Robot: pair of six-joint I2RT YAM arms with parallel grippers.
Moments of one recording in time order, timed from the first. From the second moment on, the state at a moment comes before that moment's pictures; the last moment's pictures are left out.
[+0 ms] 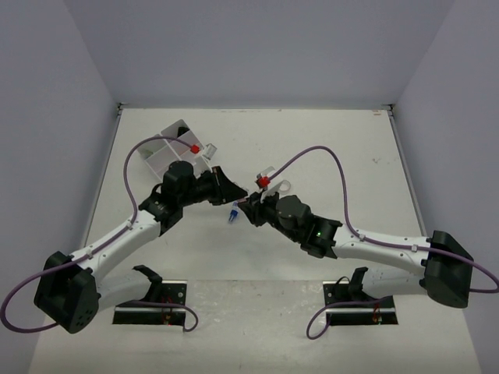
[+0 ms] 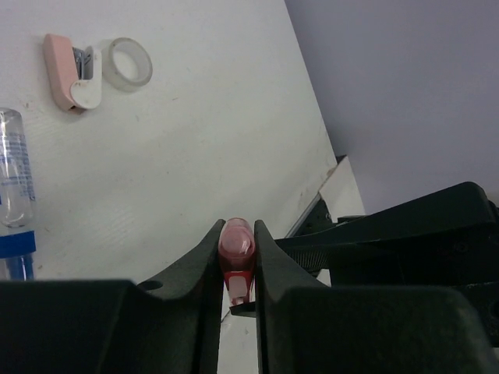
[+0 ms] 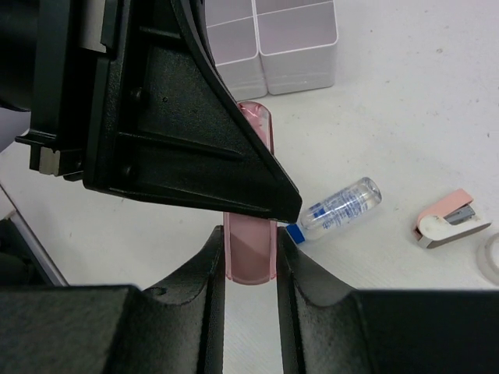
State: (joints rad) left arm -0.54 1.12 0.67 0.11 0.47 -0.82; right arm 1.11 1.22 0.71 0.27 0.31 0.30
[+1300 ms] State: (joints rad) left arm -0.30 1.89 1.41 -0.17 -0.71 -0.53; right arm 0.97 1.11 0.60 0.14 0.43 0.43
